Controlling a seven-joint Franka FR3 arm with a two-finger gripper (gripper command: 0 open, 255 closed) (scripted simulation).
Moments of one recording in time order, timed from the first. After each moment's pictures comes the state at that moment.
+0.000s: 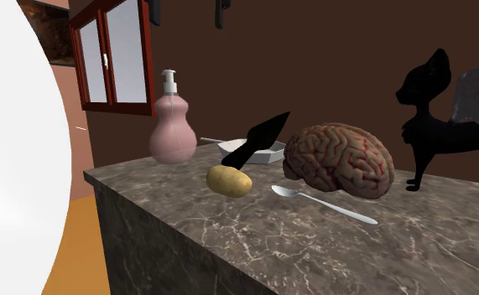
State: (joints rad) arm -0.01 -0.78 -0.07 -2.32 0.00 1.59 0.16
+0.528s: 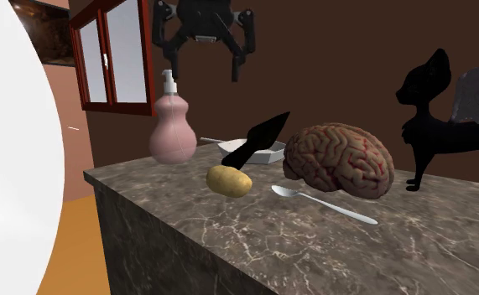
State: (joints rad) arm 0.03 -0.79 -0.16 -2.51 -0.07 1.79 -0.07
